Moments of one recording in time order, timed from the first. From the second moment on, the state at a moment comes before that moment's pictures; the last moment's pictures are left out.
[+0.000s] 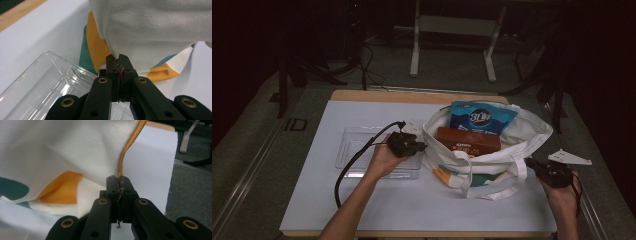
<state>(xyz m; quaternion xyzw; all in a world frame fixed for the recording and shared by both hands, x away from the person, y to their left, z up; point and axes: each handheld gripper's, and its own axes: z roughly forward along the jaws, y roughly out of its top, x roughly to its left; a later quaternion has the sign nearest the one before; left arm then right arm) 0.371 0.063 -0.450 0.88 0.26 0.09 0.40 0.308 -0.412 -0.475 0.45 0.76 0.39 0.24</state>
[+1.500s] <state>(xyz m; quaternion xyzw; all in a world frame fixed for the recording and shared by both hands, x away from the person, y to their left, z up) 0.373 0.057 -0.456 0.88 0.24 0.07 0.40 0.319 -0.420 -0.450 0.44 0.74 0.45 0.24</state>
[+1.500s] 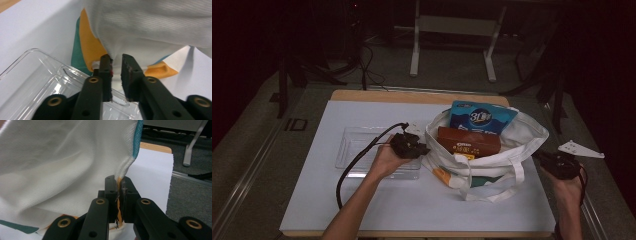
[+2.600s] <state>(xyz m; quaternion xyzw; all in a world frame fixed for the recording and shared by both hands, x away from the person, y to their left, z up) 0.381 0.074 -0.418 0.85 0.21 0.11 0.48 0.320 -0.419 -0.452 0.44 0.74 0.46 0.24</state>
